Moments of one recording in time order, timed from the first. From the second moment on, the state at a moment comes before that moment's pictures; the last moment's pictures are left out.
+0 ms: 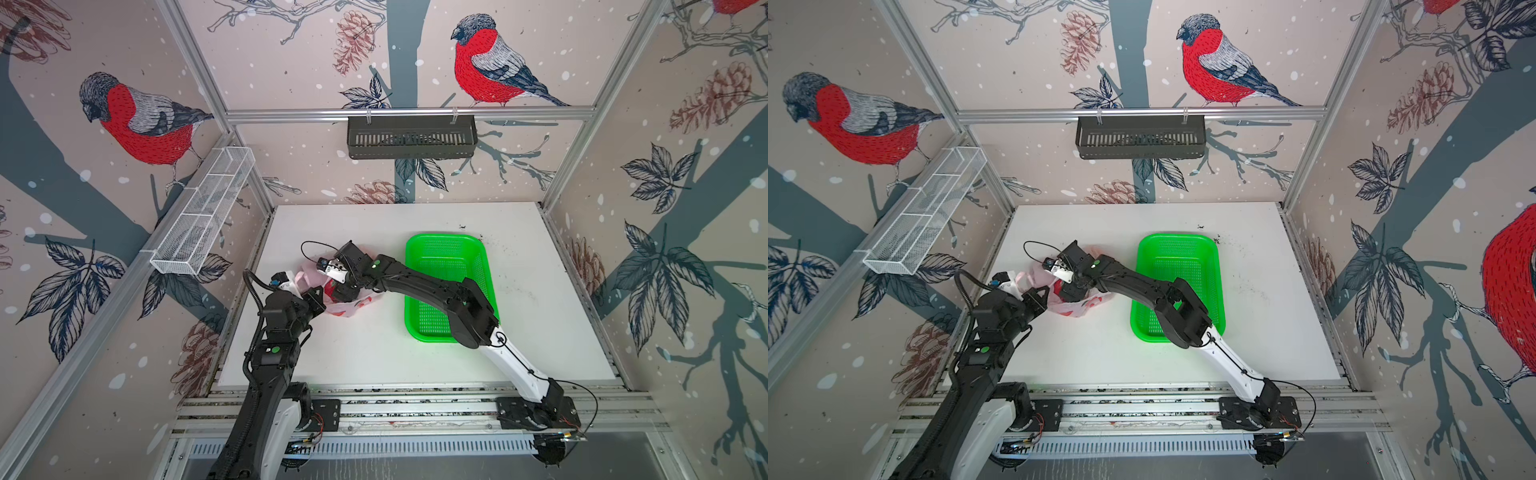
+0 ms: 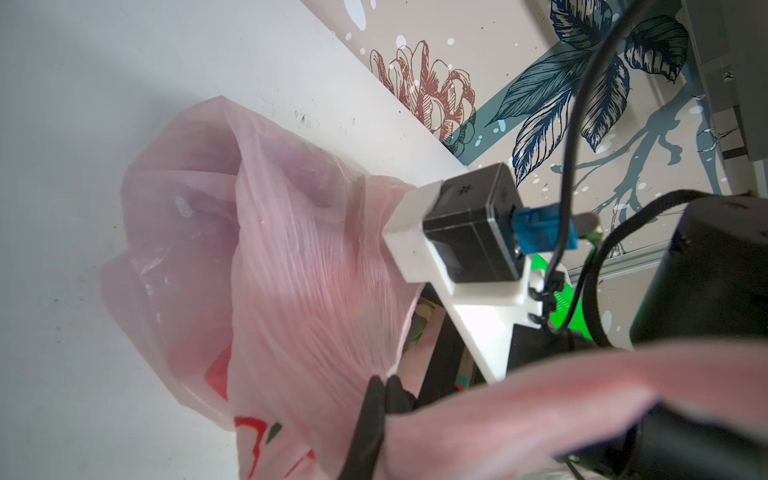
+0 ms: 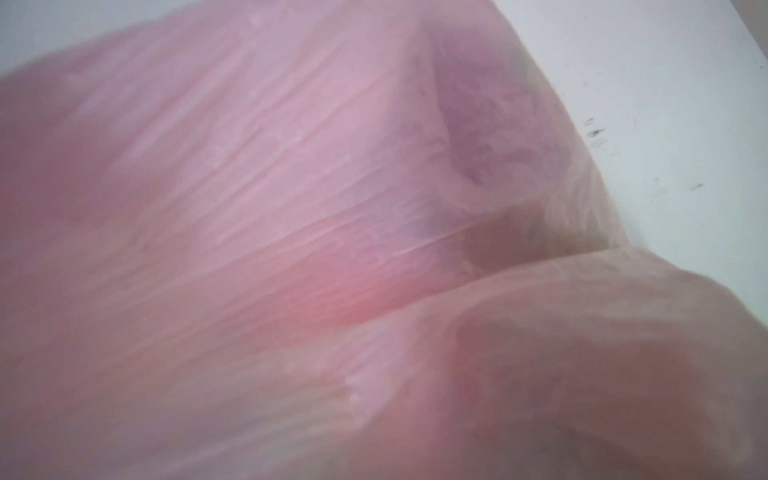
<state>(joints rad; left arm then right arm) 0.03 0.68 0.33 -0.07 0.28 -0.69 1.02 2.53 2.24 -0.60 -0.08 -0.30</state>
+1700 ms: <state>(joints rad) 0.03 0.65 0.31 -0.07 0.26 -0.70 1.02 2.35 2.05 -0.60 -0.09 -0.17</state>
